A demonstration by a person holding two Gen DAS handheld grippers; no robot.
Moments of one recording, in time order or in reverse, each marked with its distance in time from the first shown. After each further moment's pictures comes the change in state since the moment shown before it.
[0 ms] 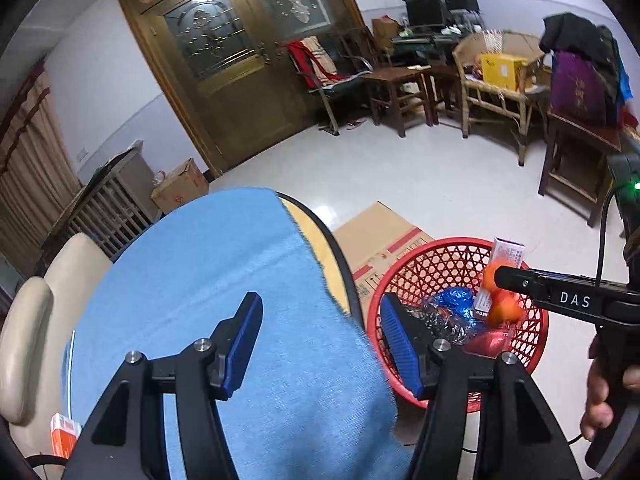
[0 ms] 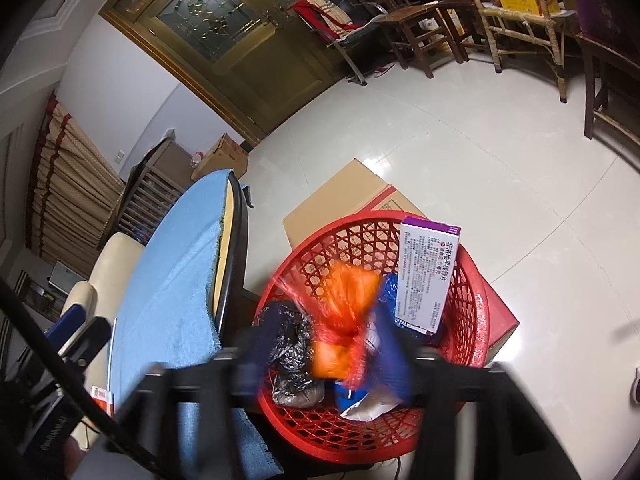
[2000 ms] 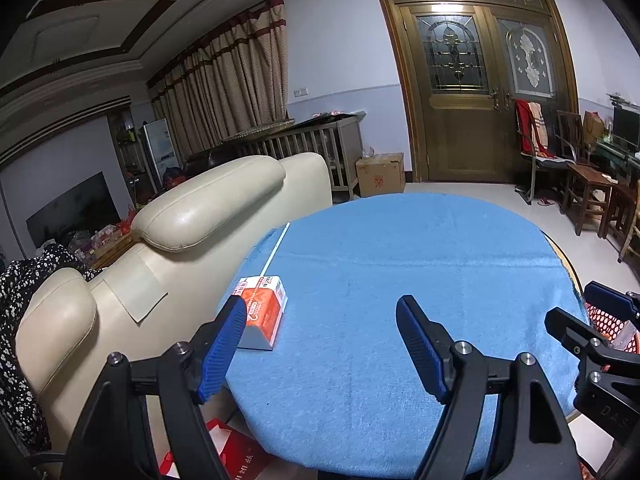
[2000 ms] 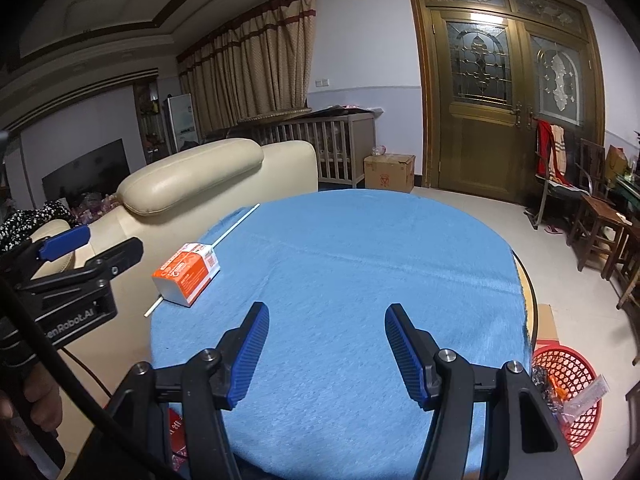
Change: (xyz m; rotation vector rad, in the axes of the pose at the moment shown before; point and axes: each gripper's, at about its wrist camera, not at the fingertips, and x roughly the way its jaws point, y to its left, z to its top) left arm -0.200 0.274 -0.210 -0.551 -0.065 0.529; right arm -0.077 0.391 -0.215 -0.862 -0.101 0.238
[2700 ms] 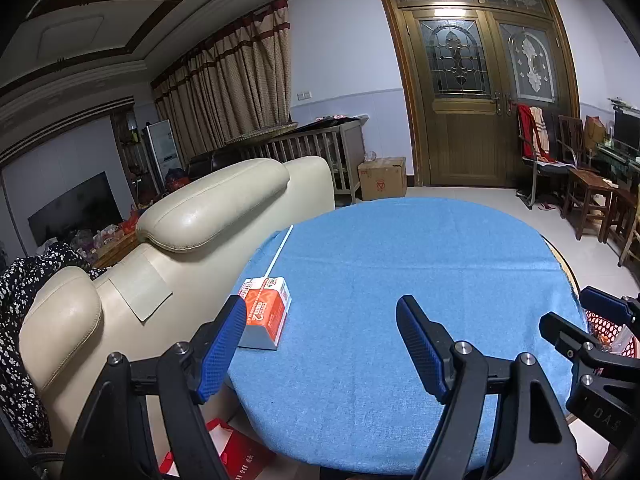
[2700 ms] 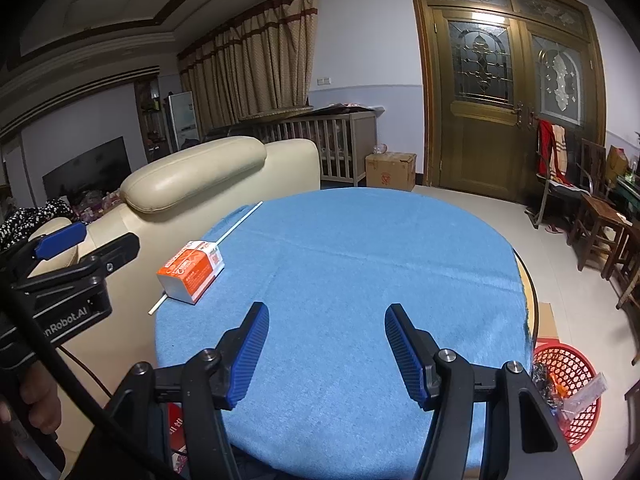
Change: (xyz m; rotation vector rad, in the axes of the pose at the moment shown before) left arm -0.009 0.005 0.000 -0.006 -0.010 0.007; right arm -0.007 0.008 -0.003 -0.003 0.004 0.001
